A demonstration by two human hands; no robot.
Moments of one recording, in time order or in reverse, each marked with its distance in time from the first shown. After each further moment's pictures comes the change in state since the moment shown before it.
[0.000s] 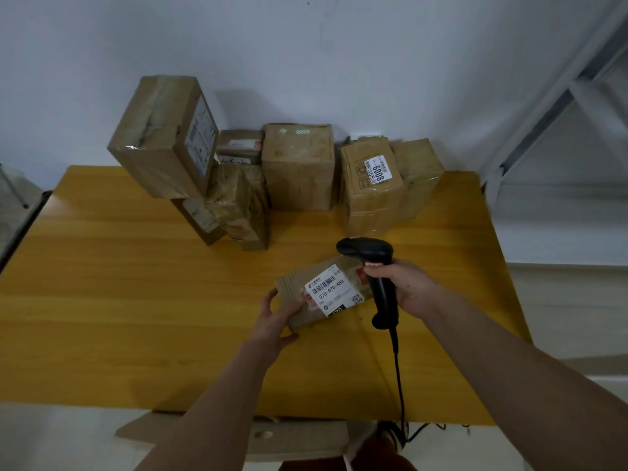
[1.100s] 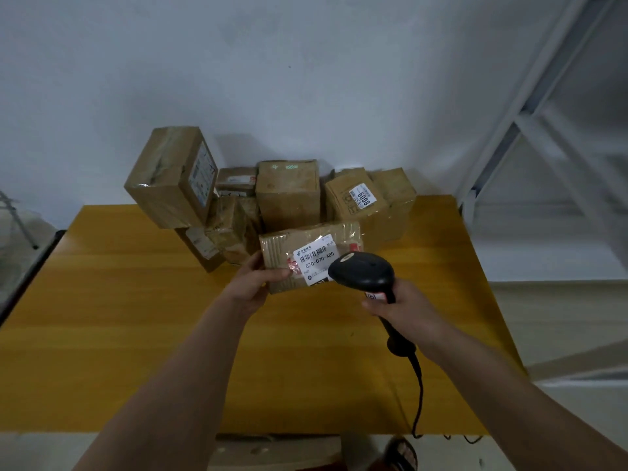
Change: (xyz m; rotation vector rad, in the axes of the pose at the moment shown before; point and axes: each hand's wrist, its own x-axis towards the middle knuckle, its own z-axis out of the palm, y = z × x) left_hand -0.036 0.115 0.027 0.032 -0.253 0.307; right_hand -0.098 0.003 -0.007 -0.365 0.004 -0.426
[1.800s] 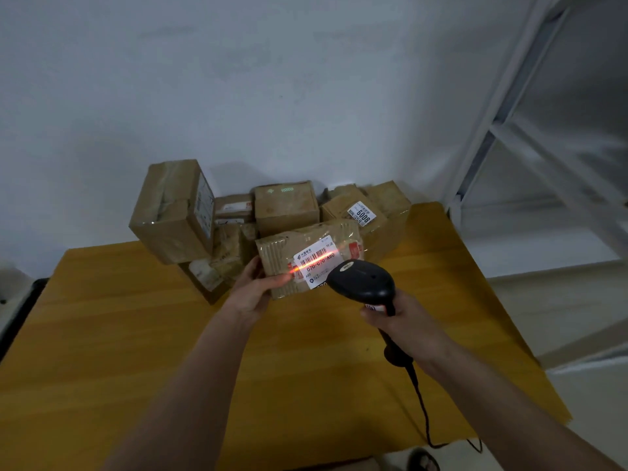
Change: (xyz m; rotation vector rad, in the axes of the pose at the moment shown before) left_hand 0.009 0.034 -0.021 -0.019 -0.047 0.038; right_hand -0.007 -0.019 0.043 0.122 0.103 -0.019
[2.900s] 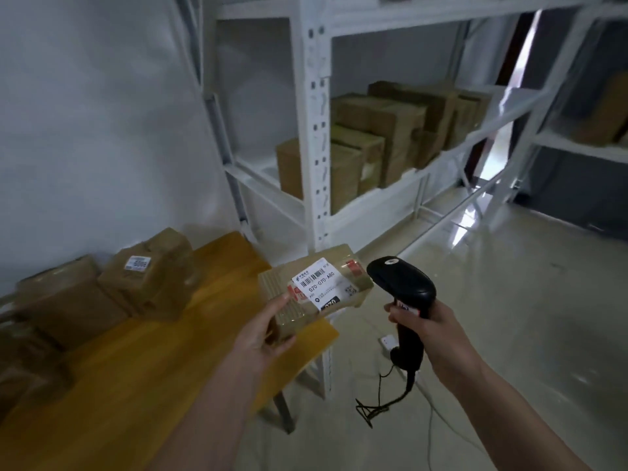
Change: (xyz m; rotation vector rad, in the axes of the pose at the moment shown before) left_hand -0.195 -0.179 0.320 0.148 -0.201 -0.347; right_hand -0.339 0.132 -0.217 0.436 0.884 -0.011
